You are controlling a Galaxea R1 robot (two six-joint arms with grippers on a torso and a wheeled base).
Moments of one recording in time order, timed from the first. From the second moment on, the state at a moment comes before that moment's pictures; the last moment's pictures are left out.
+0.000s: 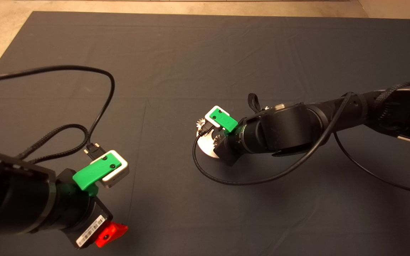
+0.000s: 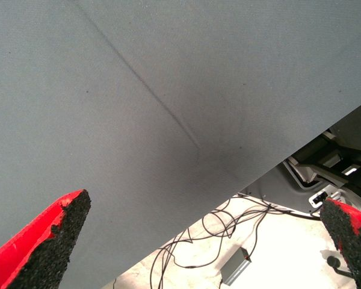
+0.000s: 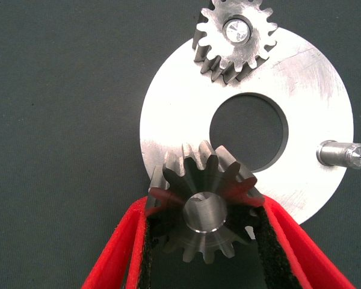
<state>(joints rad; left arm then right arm) -0.49 2.15 -0.28 0.32 1.53 -1.17 0.22 2.76 -0.88 -0.80 -1.53 1.05</state>
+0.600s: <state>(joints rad) -0.49 2.14 -0.28 0.32 1.53 -1.17 0.22 2.76 -0.89 -0.78 -1.53 1.04</state>
